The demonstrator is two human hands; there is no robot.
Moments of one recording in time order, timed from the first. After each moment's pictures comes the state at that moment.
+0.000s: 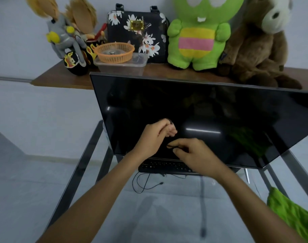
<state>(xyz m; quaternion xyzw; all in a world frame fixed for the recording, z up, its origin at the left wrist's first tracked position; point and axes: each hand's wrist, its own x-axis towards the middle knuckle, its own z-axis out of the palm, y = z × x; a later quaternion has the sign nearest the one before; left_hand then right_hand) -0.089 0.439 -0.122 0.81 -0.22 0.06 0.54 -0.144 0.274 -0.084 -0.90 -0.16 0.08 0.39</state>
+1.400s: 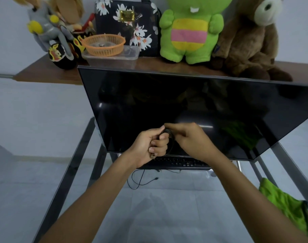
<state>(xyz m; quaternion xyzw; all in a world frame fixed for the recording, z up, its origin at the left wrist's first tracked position) -0.110 0.438 -0.118 0.44 -0.07 -0.32 0.83 -0.121 0.274 -0.082 -0.89 -0.17 0.03 0.41</state>
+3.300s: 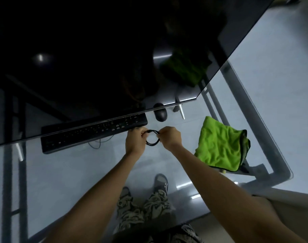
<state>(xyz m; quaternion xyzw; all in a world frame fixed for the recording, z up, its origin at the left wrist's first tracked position) -0.095 0.165 -0.385 0.92 -0.03 -0.16 0.37 -0.117 0.029 -0.367 -0.85 0.31 0.19 0.38</state>
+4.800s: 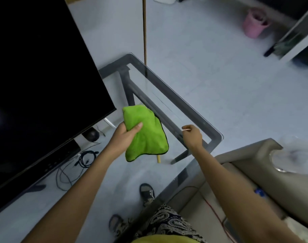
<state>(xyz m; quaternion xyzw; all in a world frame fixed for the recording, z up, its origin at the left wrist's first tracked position) -0.151 -0.017 -0.255 0.72 -0.13 -0.37 0.58 -0.292 -0.215 -0.330 -0.68 0.56 -0.05 0.47</state>
